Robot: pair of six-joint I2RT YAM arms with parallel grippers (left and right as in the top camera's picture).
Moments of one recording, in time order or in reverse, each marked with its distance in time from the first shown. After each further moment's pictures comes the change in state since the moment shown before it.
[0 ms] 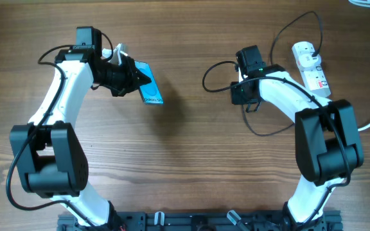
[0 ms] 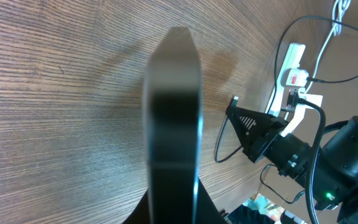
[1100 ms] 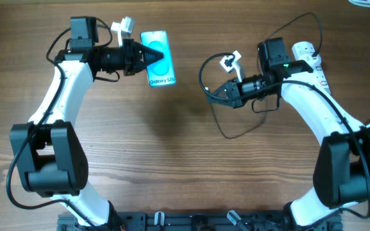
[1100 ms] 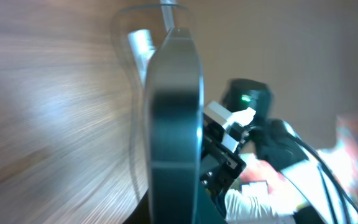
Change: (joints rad) left arm 0.006 0.005 -0.002 0.405 0.576 0.048; right arm -0.079 -0.198 0.010 -0.146 -1.185 -0.492
